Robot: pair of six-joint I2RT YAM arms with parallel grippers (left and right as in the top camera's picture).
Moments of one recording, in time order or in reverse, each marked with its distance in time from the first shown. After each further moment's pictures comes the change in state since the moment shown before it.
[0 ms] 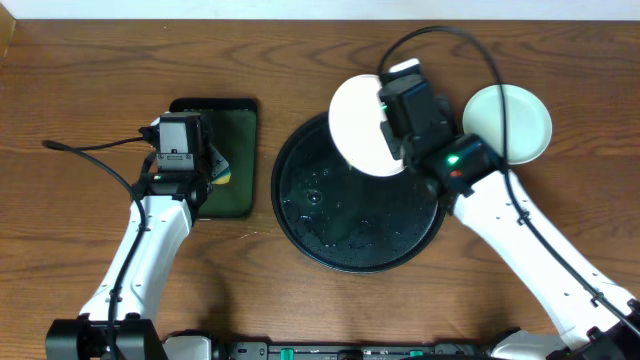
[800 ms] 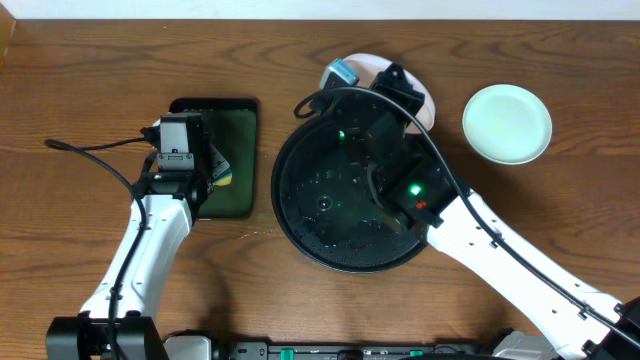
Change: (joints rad) left arm 0.000 0.005 0.000 -0.006 0.014 0.000; right arm 0.189 0.000 0.001 0.368 0.358 -0.837
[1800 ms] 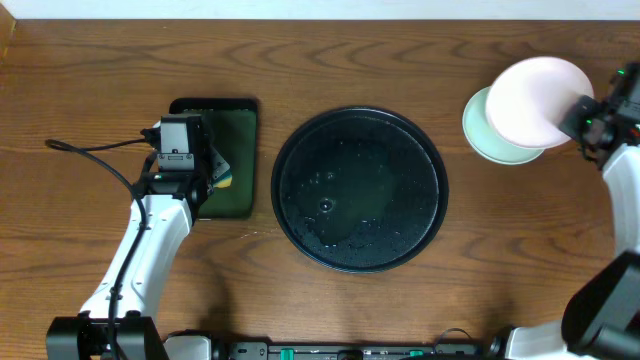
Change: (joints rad) left arm 0.000 0.000 0.000 -0.016 0.000 0.000; right arm -1.167 0.159 -0.062 -0.271 -0.897 1.221
